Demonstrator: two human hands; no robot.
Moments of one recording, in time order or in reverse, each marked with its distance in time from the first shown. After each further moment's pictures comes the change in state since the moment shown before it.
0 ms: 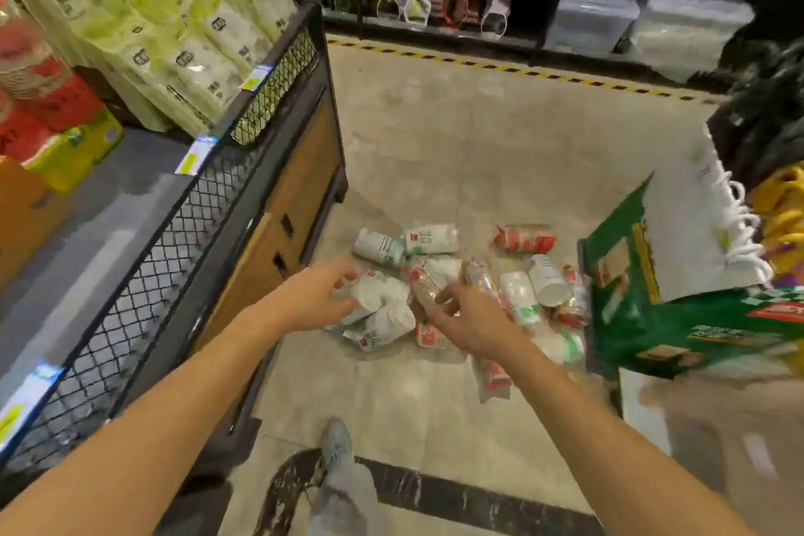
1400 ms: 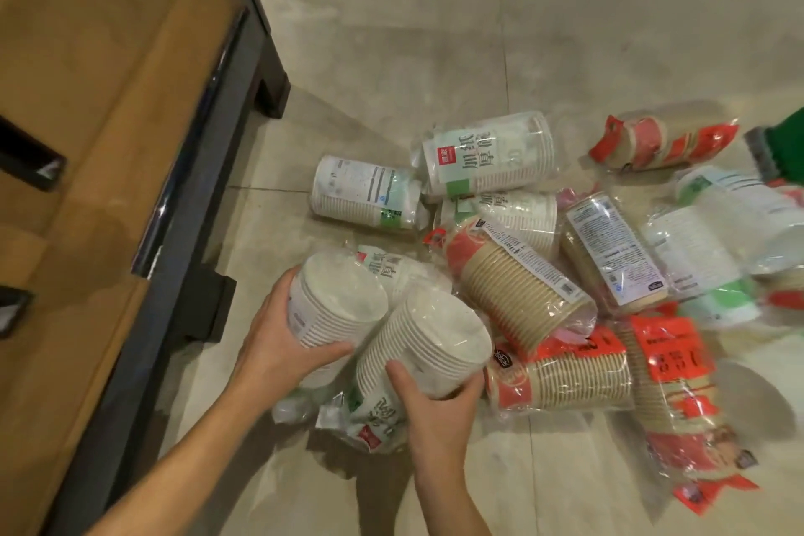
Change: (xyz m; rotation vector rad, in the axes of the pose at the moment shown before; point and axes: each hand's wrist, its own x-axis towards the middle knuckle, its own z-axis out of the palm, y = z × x) left_hand 0.501 -0.352 0.356 -0.478 0.295 -0.041; right_hand 0.473 0.248 0.469 1.183 0.652 0.477
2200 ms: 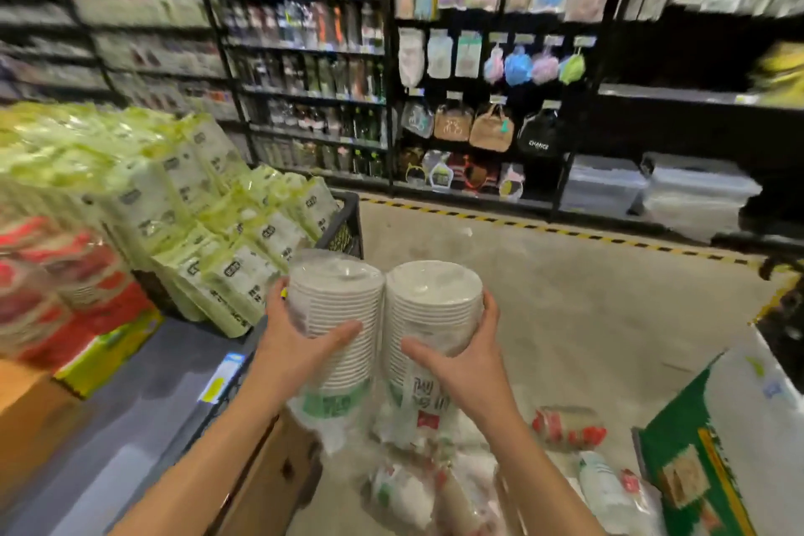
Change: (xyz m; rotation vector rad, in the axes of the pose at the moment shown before) left_hand -0.290 0.631 -0.452 -0.337 0.395 0.099; right_hand -0.385 -0.733 -0.089 -0.338 -0.532 -0.669
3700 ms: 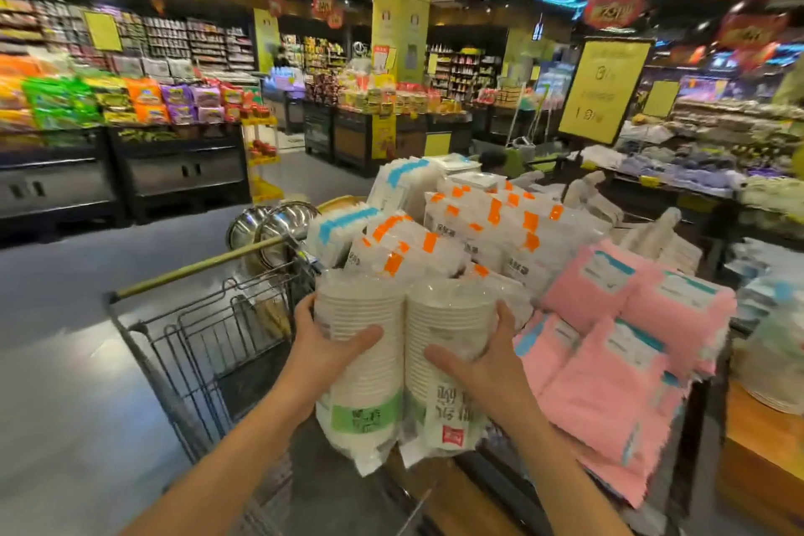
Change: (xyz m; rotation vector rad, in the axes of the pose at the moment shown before) left_hand -0.834 -0.062 -0.231 -0.226 2.035 -0.308; right_hand -0.688 -0.150 0.299 0.057 -2.004 -0.742
